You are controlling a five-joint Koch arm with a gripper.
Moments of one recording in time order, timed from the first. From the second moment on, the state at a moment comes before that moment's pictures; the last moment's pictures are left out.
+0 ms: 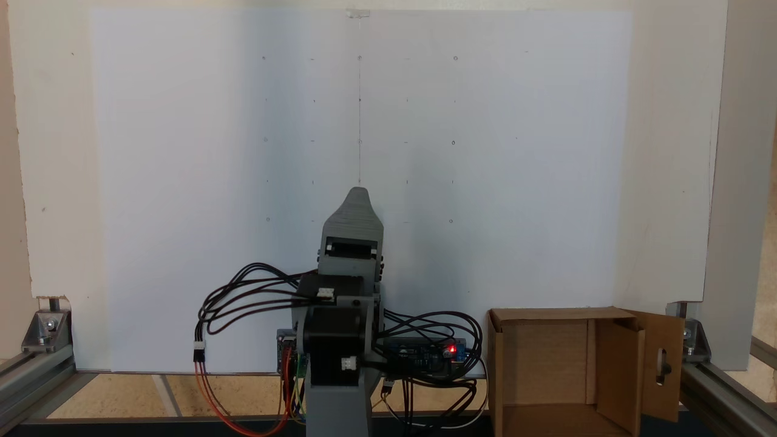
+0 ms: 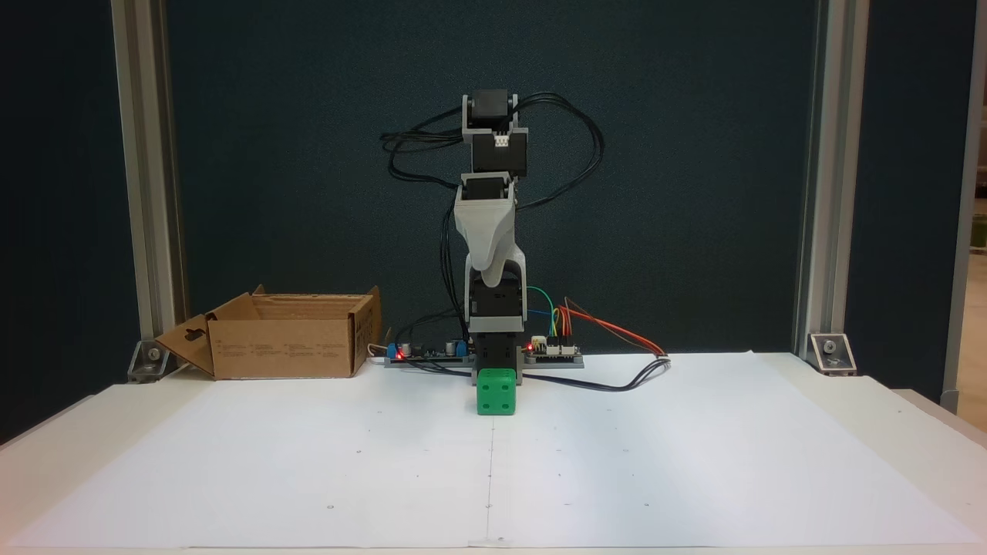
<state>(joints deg) -0.1 125.4 104.1 69.9 3.3</state>
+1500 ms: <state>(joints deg) -5.3 124.8 132.4 55.1 4.6</state>
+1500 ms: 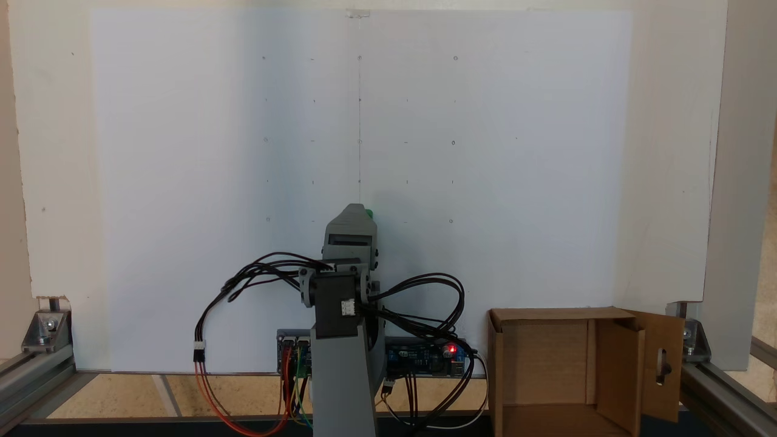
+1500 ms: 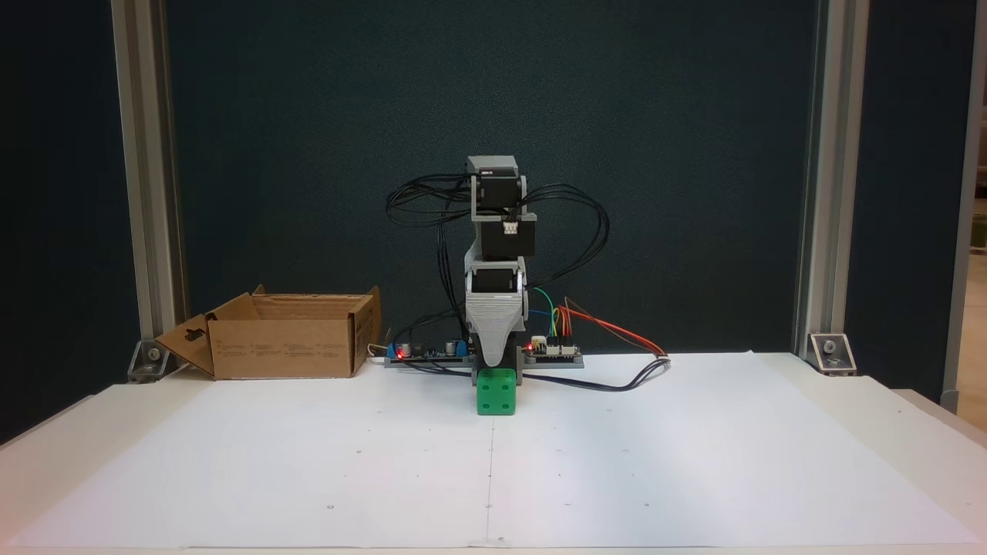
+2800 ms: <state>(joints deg) -4.1 112.1 137.9 39.9 7.6</state>
